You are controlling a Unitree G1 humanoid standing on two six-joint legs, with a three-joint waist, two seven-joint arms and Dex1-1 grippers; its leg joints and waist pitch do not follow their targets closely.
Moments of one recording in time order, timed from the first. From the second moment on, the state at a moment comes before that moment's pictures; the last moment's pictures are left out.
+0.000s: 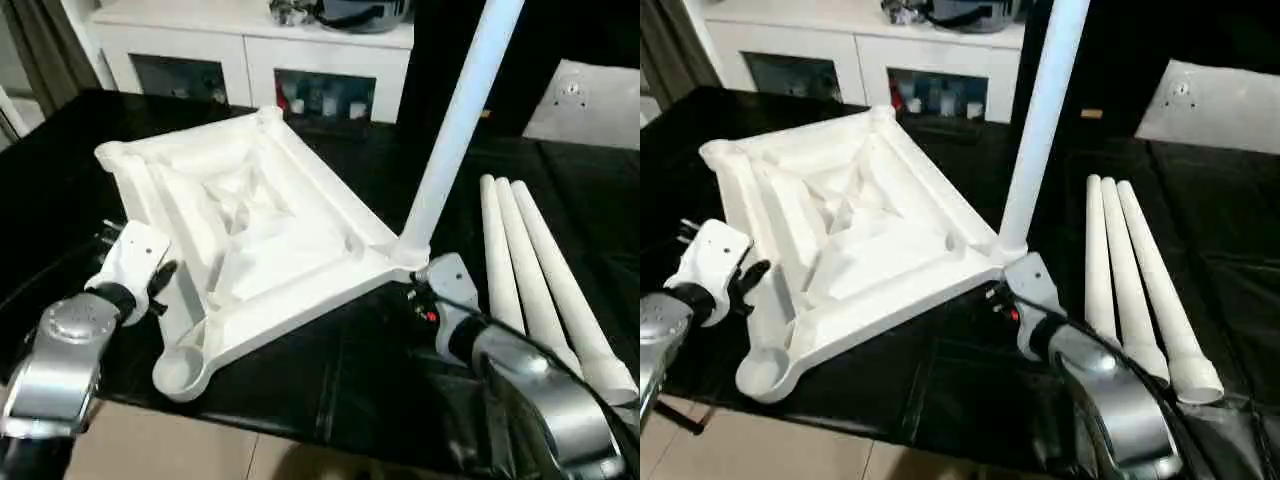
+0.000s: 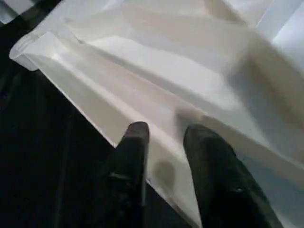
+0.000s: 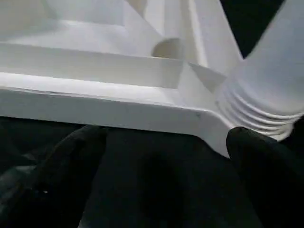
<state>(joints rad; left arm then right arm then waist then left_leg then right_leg) -0.18 0.58 0.01 -0.05 0.10 0.62 -0.37 -0.10 -0.31 0.17 -0.25 0.09 0.66 0.40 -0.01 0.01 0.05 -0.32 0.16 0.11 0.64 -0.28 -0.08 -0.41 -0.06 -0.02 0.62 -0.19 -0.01</state>
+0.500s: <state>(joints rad) -0.26 0.62 -0.11 0.09 0.06 0.61 -0.61 -0.26 -0.23 0.23 -0.03 0.04 0.68 0.36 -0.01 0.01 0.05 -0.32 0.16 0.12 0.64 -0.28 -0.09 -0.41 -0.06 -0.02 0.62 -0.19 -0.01</state>
